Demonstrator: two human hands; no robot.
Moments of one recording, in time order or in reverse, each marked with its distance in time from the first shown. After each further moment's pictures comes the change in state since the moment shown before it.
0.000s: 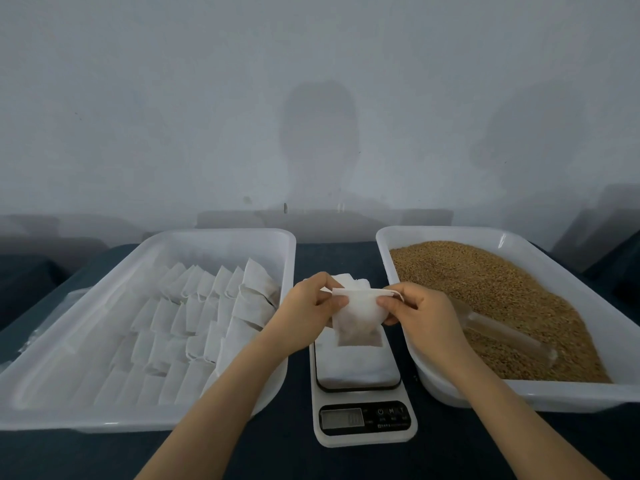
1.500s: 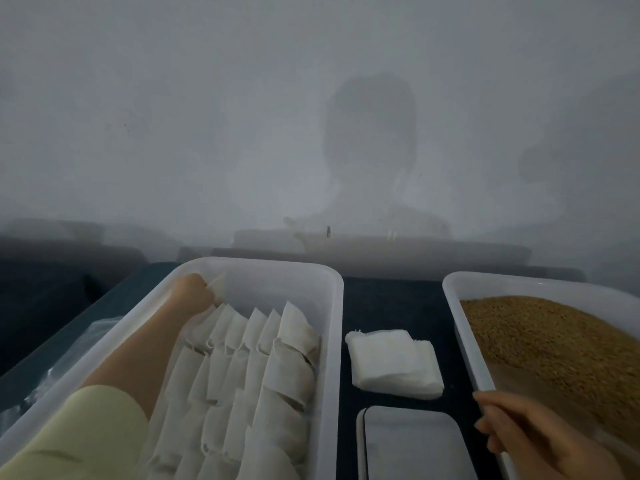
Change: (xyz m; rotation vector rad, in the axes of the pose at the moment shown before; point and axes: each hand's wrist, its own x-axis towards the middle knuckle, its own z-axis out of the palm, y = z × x) left_hand 0.102 -0.159 -0.251 0.836 0.349 -0.680; right_hand -0.002 -0.015 0.007 -0.276 0.041 0.086
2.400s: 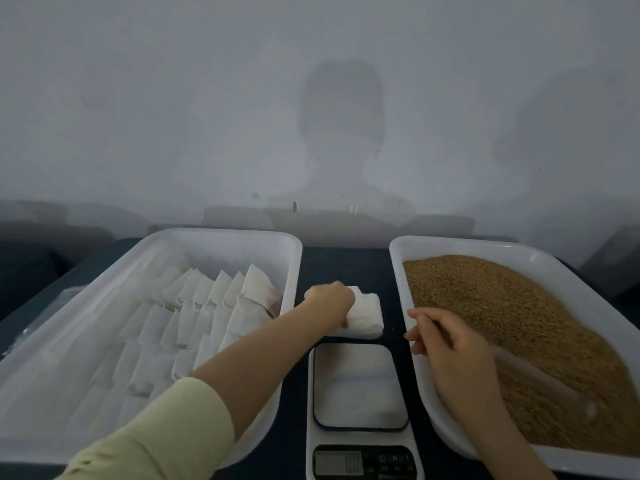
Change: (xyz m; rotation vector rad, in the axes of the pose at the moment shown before) left_hand -0.198 0.229 0.065 0.506 -0.330 0.706; right_hand 0.002 0.013 -0.010 0.278 0.115 0.031
